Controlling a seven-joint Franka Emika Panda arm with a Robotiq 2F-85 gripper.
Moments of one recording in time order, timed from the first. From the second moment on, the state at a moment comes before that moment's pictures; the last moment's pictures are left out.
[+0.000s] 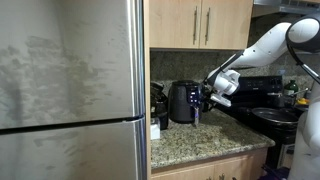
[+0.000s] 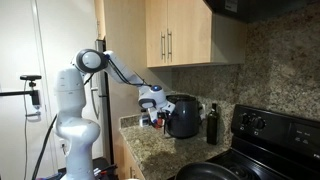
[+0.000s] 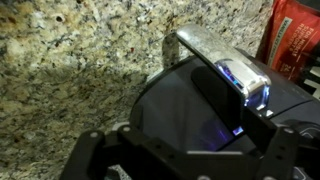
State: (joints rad) arm 0.48 -0.04 -0.46 -2.44 0.76 2.86 -0.25
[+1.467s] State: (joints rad) arm 0.51 -0.11 -0.47 -2.43 0.85 2.88 -0.28
